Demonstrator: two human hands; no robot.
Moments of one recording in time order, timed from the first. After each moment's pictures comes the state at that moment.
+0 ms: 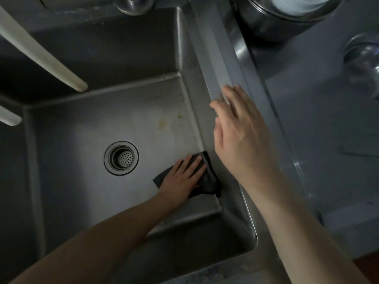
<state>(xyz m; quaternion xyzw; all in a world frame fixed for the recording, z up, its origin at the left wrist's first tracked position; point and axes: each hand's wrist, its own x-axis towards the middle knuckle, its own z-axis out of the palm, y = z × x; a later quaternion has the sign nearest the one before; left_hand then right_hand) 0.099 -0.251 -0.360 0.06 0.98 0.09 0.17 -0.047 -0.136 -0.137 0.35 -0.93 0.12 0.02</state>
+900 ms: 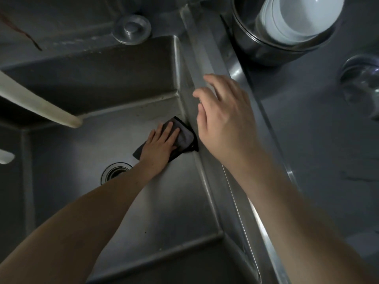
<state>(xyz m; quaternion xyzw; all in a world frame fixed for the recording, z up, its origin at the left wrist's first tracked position) -0.023 -0.376 -0.367 -0.08 0.99 0.08 0.11 -0.108 -0.195 -0.131 0.36 -0.91 0.18 0.13</state>
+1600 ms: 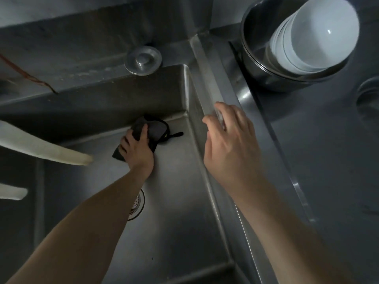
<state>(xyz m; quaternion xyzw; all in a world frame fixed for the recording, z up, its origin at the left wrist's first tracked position) -0.048 -0.447 -0.365 -0.44 0.89 0.09 -0.01 -0.118 -0.209 -0.141 0.33 -0.93 0.15 0.07</state>
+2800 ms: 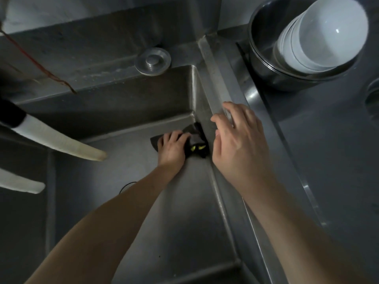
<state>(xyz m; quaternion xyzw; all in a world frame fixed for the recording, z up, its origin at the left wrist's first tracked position) -0.073 -0.393 -0.339 -0.19 0.97 0.16 0.01 -0.118 -0.208 -0.139 0.33 -0.93 0.15 0.07</state>
